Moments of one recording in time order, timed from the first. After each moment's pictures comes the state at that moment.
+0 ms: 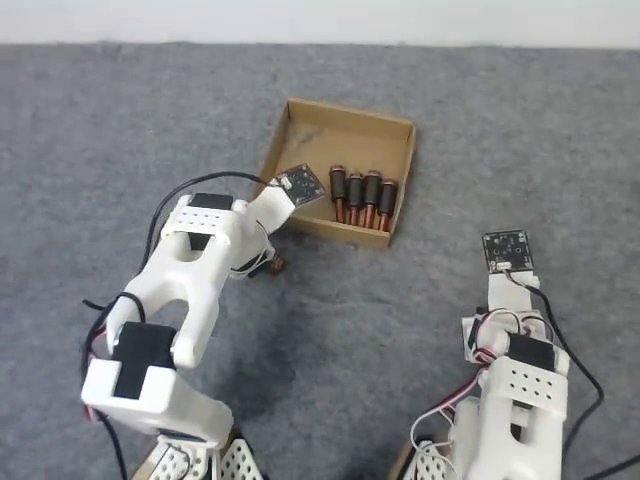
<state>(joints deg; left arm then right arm) 0.9 5.5 32.7 57.1 -40.7 13.2 -58.3 82.0 50.6 21.1</state>
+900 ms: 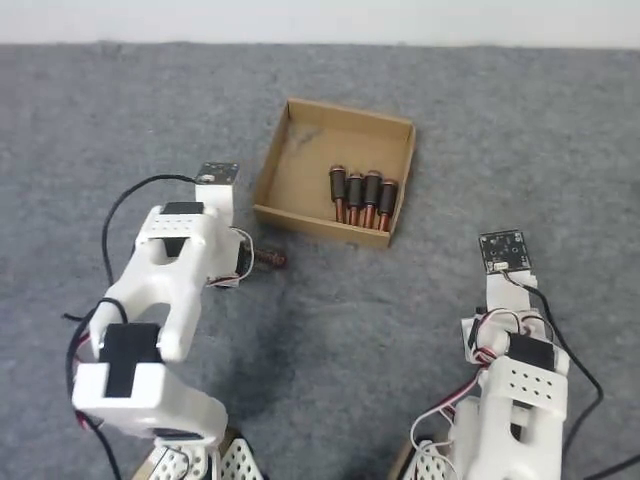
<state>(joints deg) -7.3 5.4 36.6 62.5 1.6 13.2 -58.3 82.0 50.6 22.4</state>
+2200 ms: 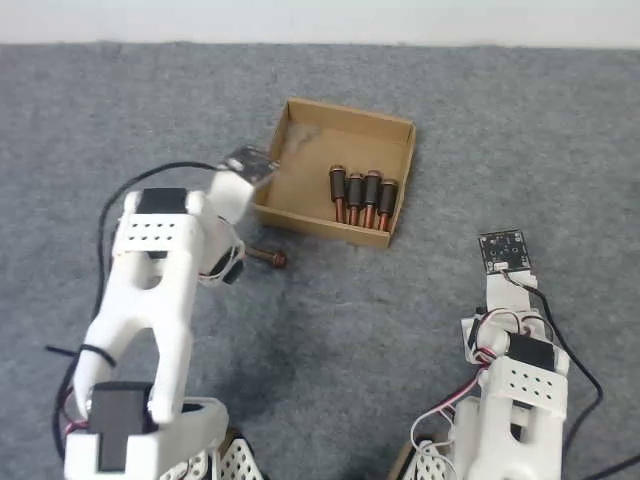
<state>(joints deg) -4.6 -11.6 31.7 78.0 -34.2 13.2 -58.3 82.0 50.6 22.4</state>
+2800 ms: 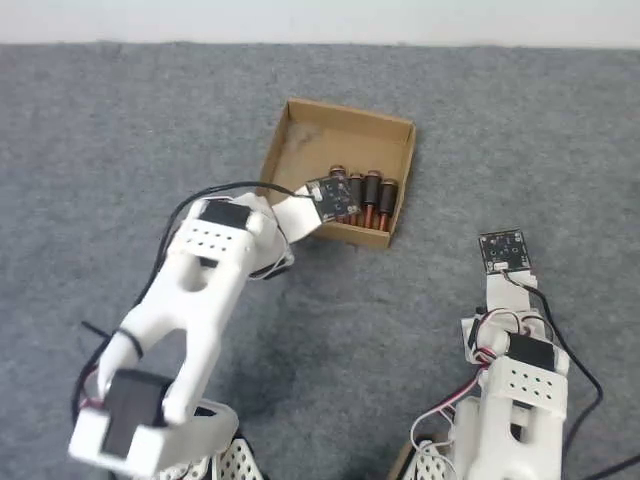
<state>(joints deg) 8.5 -6.3 36.0 60.0 -47.7 13.2 -58.3 82.0 50.6 22.4</state>
